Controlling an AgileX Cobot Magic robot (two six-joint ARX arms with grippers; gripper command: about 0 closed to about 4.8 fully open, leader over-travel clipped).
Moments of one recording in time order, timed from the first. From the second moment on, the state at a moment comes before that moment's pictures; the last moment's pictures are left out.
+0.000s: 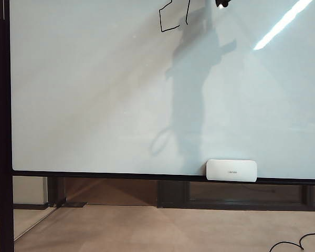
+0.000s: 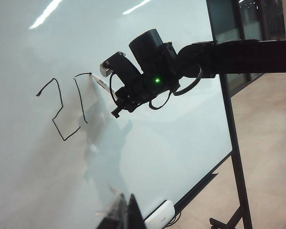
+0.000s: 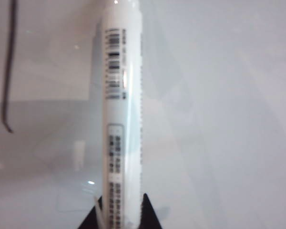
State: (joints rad) left arm -0.42 0.49 0.92 -0.20 0.44 0.25; right arm 0.38 1.95 2.23 -0.47 0.43 -0.16
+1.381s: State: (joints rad) left arm -0.42 0.49 0.92 -0.20 0.43 0.27; right arm 0.32 2.04 2.23 -0.74 0.26 -0.07
